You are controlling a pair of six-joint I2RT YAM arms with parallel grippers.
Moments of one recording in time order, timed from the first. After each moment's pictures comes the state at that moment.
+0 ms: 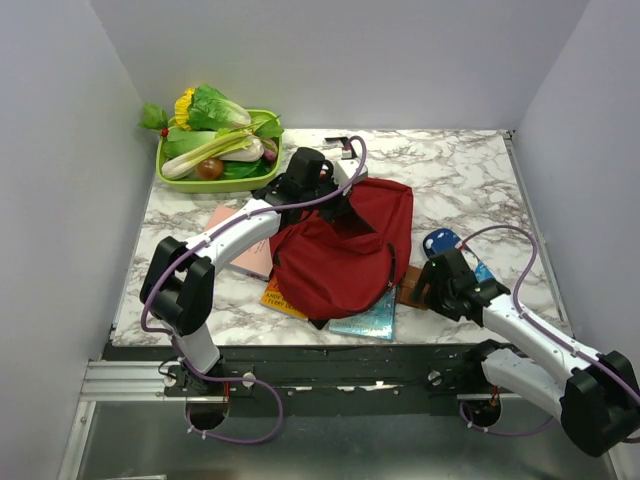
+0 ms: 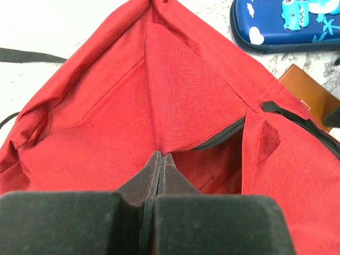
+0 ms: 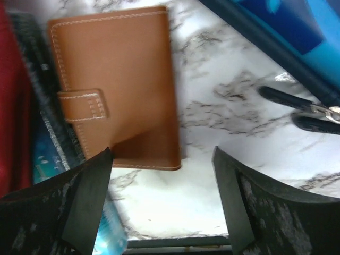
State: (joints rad) left arm -0.60 1.71 1.33 -0.17 0.44 0.23; right arm 0.46 0.95 0.47 -0.59 0.17 0.84
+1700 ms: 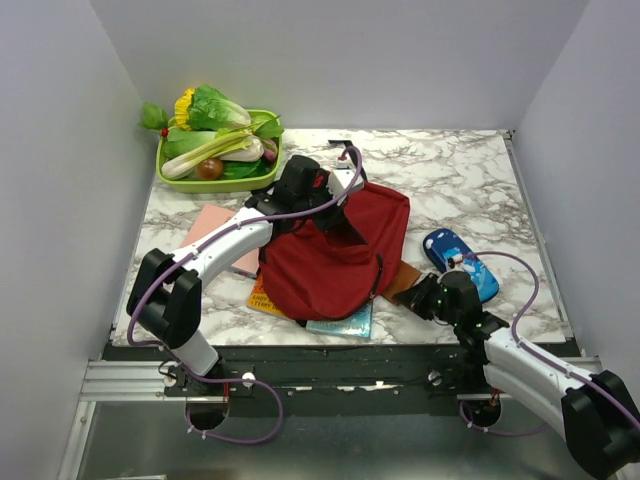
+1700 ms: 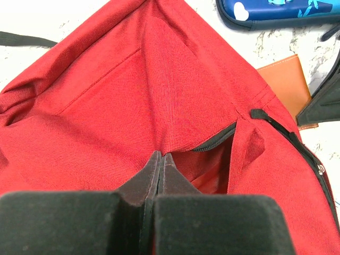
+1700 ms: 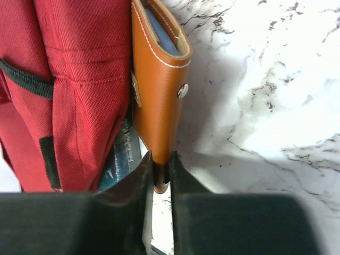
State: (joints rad) left arm -0.62 1.61 1.25 -0.23 0.44 0.26; right arm 0.46 0.80 0.06 0.13 -0.12 1.02
